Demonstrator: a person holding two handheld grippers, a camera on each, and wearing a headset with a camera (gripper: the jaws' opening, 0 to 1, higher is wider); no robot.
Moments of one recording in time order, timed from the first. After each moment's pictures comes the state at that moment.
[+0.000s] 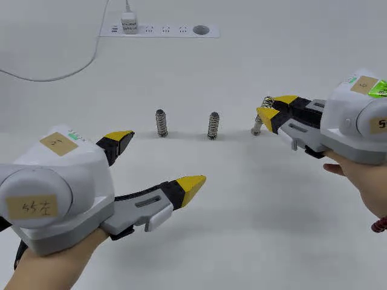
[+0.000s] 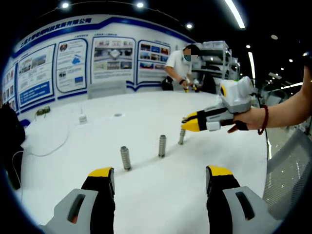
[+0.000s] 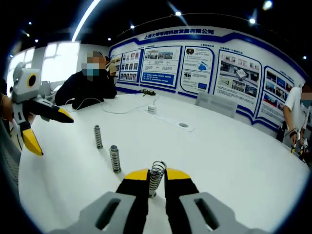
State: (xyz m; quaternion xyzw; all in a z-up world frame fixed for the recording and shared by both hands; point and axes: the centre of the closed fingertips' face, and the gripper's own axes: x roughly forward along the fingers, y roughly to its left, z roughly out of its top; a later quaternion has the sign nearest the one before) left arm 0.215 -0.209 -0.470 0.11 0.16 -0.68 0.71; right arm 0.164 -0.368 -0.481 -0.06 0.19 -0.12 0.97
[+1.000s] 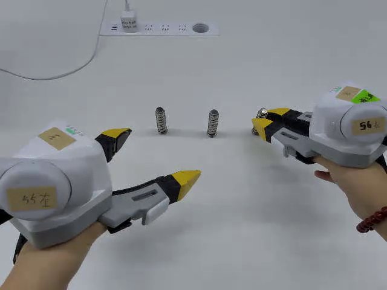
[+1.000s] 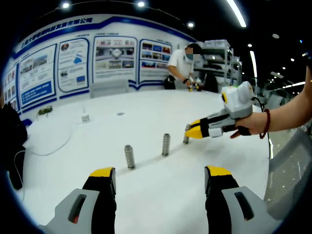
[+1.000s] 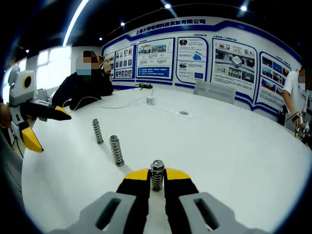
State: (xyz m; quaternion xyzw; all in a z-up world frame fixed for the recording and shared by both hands) left arm 0.222 -0.206 -0.472 0.12 0.17 -0.67 0.71; right arm 0.160 -0.363 -0.503 0.00 0.21 -0.13 0.97
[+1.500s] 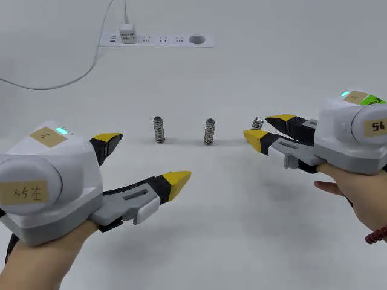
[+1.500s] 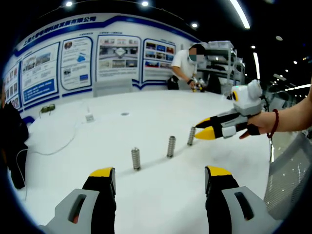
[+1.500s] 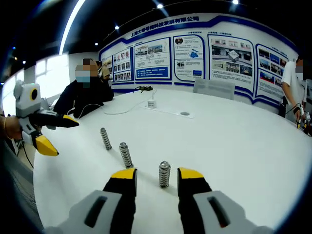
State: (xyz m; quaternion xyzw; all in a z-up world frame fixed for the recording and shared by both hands) left arm 0.234 -0.204 -0.464 0.11 0.17 -0.66 0.72; right arm 0.148 -0.351 -0.483 0.03 0.21 -0.12 0.97
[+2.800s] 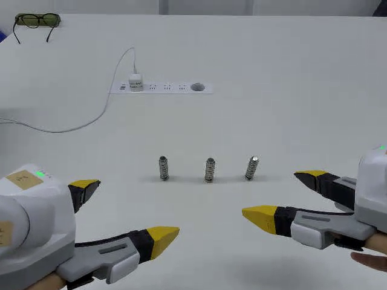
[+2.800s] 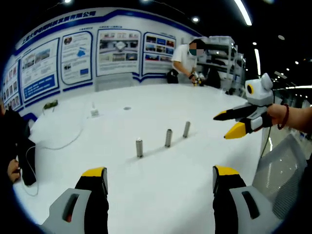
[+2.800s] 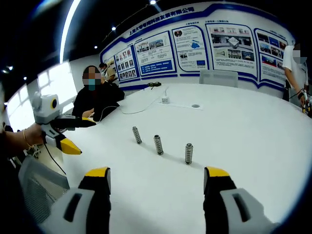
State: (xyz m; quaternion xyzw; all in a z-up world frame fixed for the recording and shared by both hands) left arm 0.226 -0.157 -0.443 0.14 0.20 -0.66 0.71; right arm 0.095 -0.290 -0.450 0.10 0.24 -0.09 0.96
